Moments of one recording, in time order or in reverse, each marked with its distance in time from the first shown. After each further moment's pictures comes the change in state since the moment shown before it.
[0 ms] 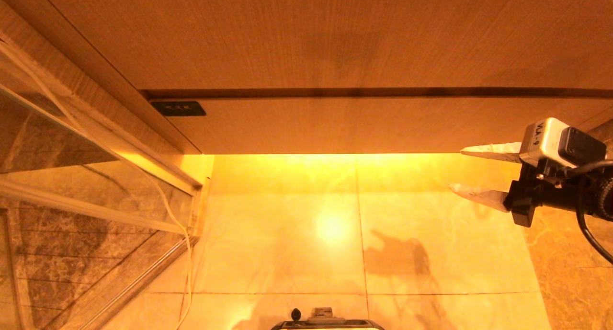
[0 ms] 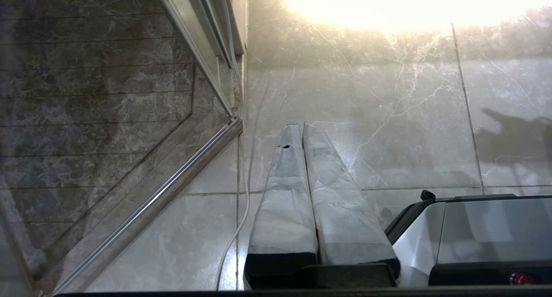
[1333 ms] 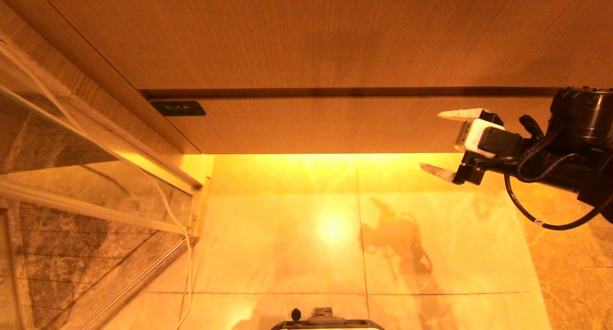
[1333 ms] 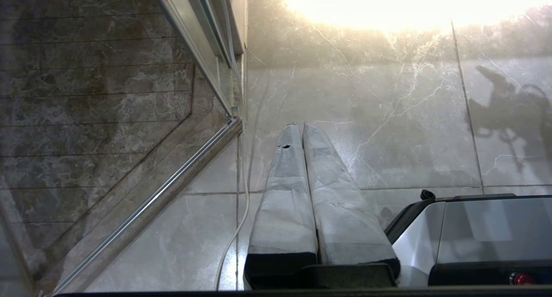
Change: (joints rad) left arm 0.000 0.000 0.000 0.002 0.000 0.000; right arm -0.025 0.294 -0.135 -0.293 -0.073 -0.256
